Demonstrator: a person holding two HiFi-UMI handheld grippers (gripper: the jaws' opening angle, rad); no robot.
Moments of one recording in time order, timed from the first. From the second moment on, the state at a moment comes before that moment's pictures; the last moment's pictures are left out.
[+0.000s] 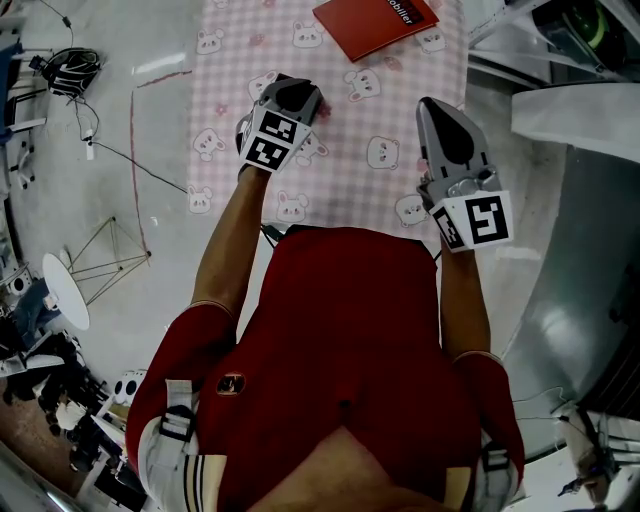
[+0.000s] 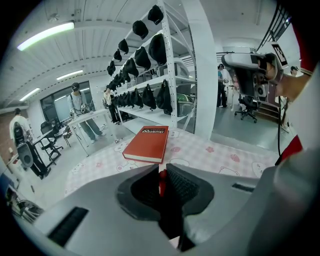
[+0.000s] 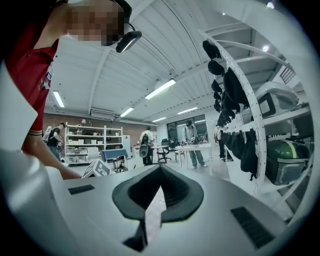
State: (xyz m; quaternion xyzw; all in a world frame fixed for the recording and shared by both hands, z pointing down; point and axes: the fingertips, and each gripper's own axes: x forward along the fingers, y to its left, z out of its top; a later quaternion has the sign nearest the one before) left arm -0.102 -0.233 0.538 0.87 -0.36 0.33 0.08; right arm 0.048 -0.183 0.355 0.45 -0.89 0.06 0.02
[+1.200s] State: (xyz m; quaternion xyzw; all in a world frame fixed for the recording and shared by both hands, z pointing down) left arm -0.098 -0.230 0.502 0.88 -0.39 0.26 0.05; right arm 0.045 -0.183 0.356 0.45 -0.89 0.06 0.02
